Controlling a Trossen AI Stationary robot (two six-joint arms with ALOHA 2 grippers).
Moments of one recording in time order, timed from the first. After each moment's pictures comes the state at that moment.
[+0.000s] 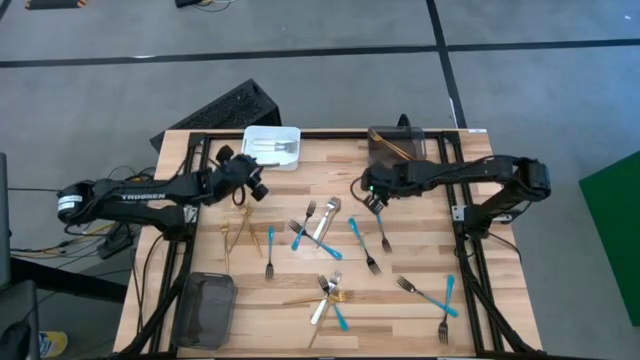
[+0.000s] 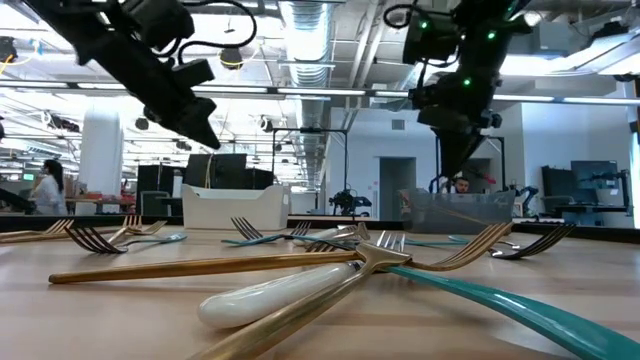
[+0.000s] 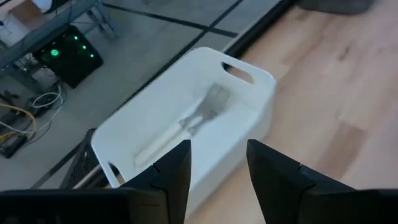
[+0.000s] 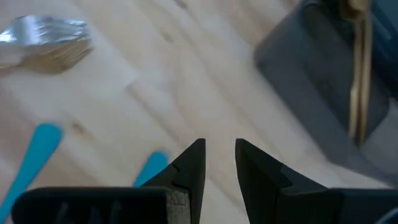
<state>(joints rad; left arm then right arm) 0.35 1.02 0.52 -0.11 -0.55 -0.02 -0.20 1.48 1.03 -0.83 0.41 0.48</state>
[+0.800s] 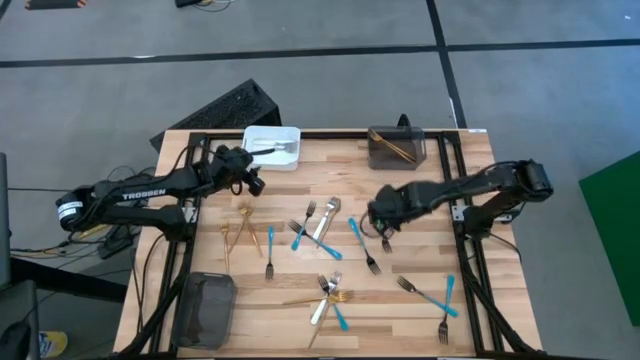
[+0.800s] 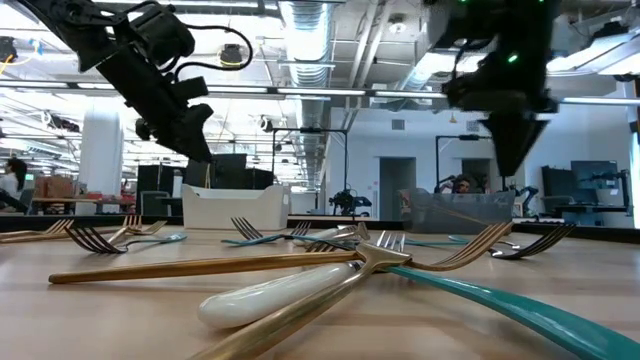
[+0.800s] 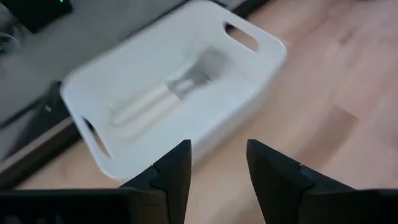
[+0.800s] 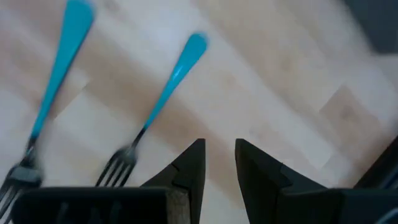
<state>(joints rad) 0.45 1.02 0.52 -0.22 -0.37 -0.17 0.10 1.48 1.04 -1.13 0.31 0.89</state>
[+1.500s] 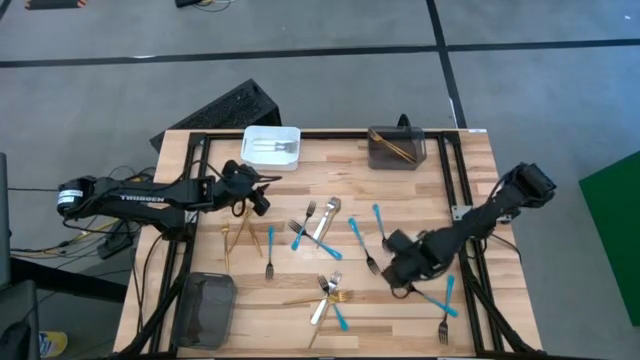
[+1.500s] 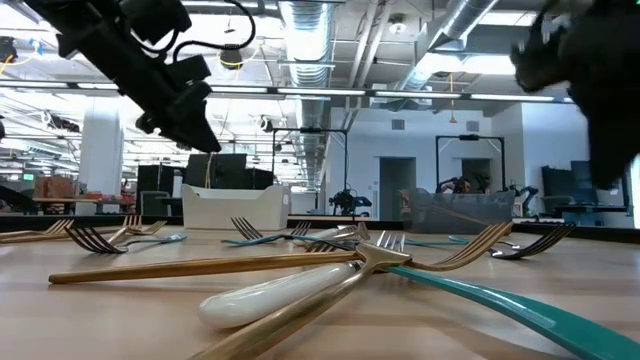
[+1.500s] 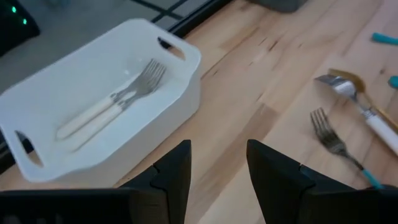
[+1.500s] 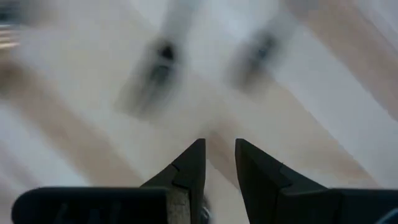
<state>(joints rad) 0.17 1.02 0.52 -0.19 -0.49 -0.28 0.55 1.50 0.94 -0.82 0.26 1.26</state>
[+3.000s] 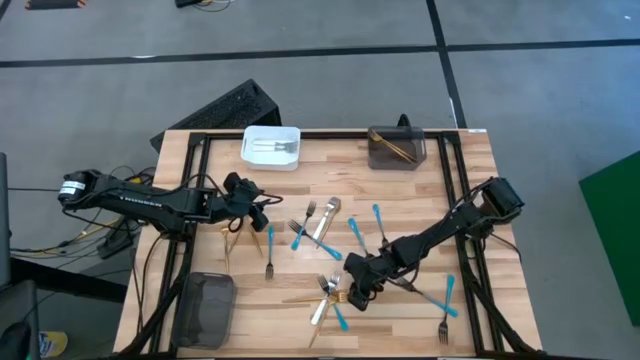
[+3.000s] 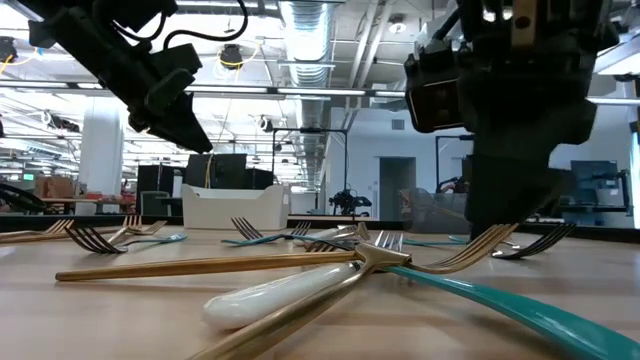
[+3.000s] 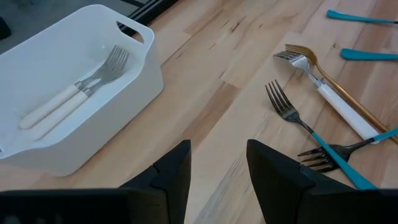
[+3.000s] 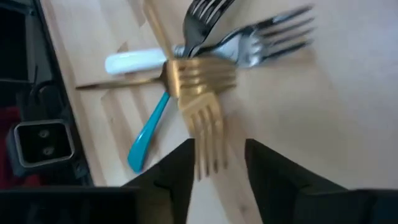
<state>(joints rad) -0.02 1.02 0.52 -0.28 -0.56 -0.40 0.43 1.79 0.94 -0.05 -0.10 1.02</state>
